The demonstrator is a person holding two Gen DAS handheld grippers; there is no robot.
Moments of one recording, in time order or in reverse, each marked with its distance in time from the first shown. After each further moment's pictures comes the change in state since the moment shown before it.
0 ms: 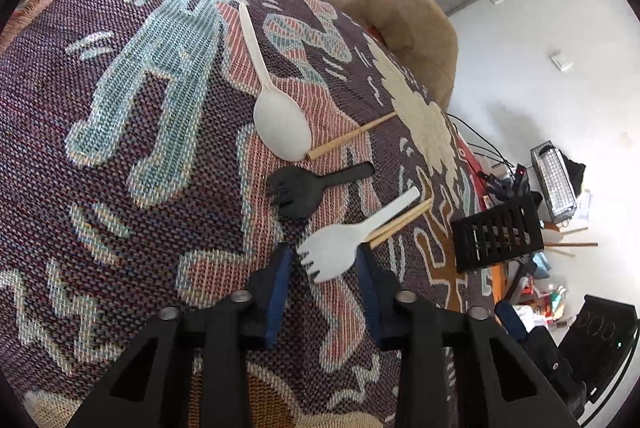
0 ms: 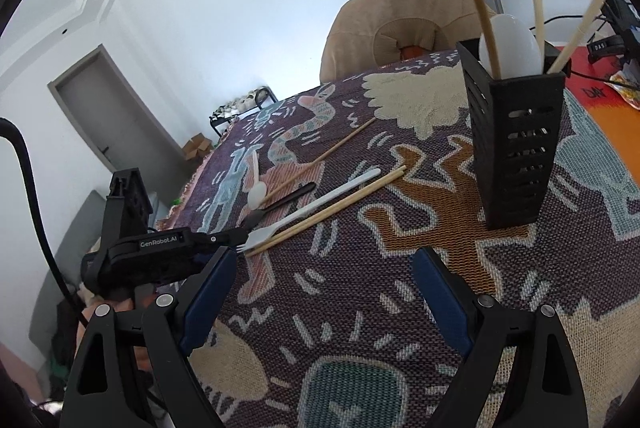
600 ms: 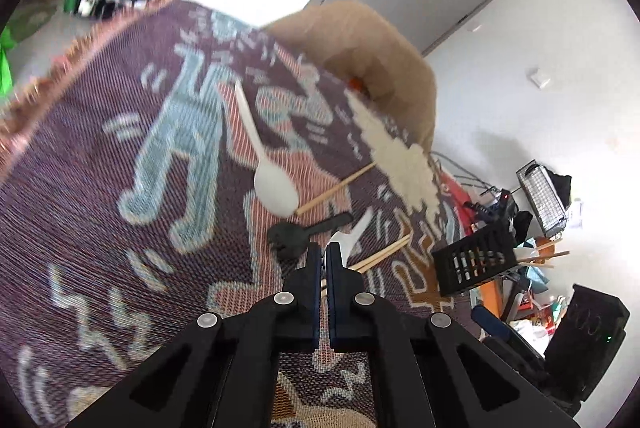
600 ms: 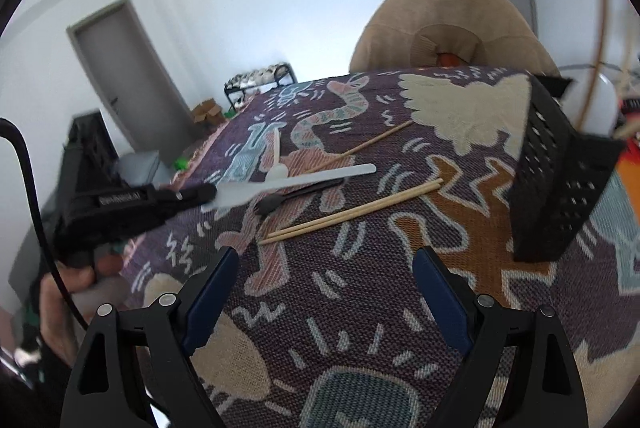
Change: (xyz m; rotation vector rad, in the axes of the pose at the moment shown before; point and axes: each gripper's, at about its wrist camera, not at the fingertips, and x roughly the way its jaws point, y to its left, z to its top) left arm -0.062 -0.015 0.001 0.087 -0.195 0.002; right arm 0.022 0.041 0.007 -0.214 0.074 -0.012
